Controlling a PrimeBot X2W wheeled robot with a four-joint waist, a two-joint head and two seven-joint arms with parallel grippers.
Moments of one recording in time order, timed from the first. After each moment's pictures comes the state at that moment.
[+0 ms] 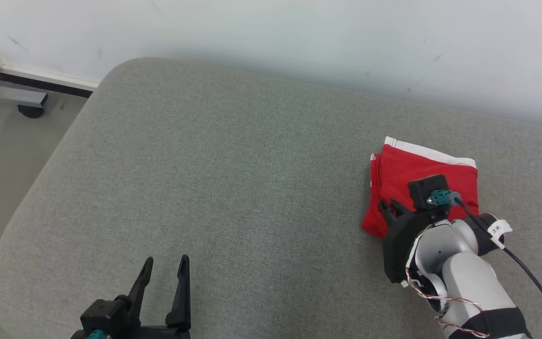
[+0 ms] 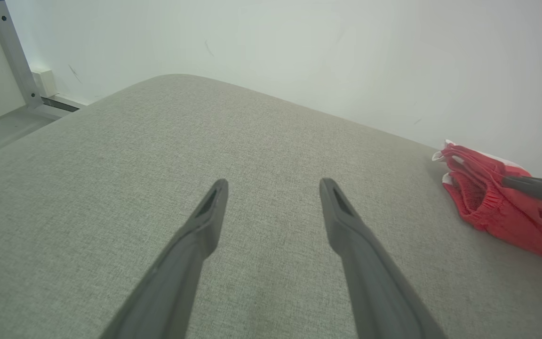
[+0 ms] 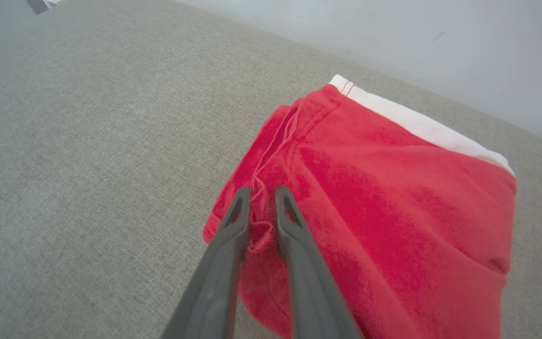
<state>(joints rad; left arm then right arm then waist) -0.11 0.26 -0.42 0.14 -0.60 0.14 -0.24 -0.43 -0.14 0.13 0.41 0.09 0.13 0.39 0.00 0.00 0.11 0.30</state>
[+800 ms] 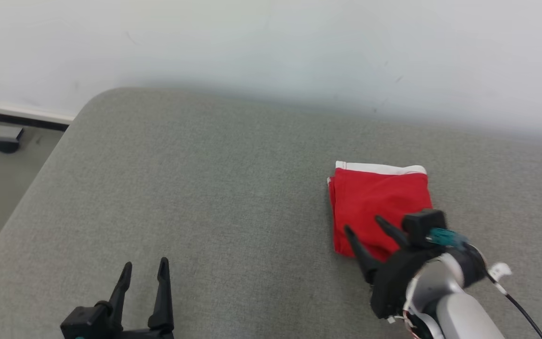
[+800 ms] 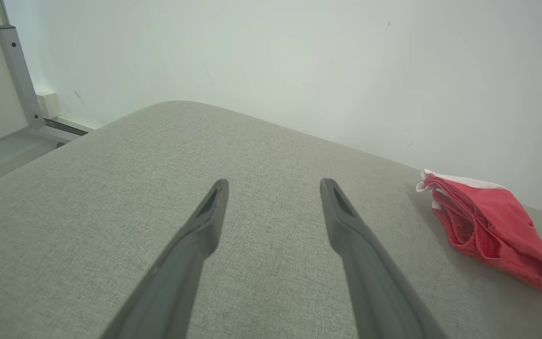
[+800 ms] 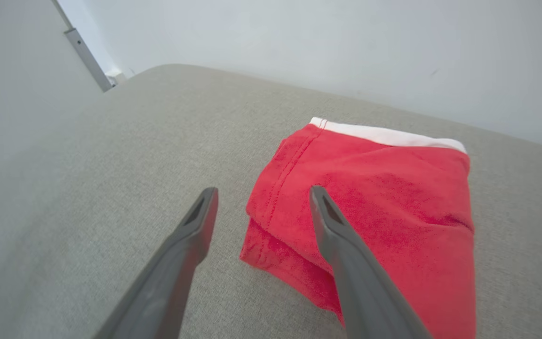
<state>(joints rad) -0.08 0.28 -0.39 0.14 -0.61 0.17 -0.25 -0.28 -0.12 0.24 0.23 0.21 0.13 0.35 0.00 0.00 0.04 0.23</state>
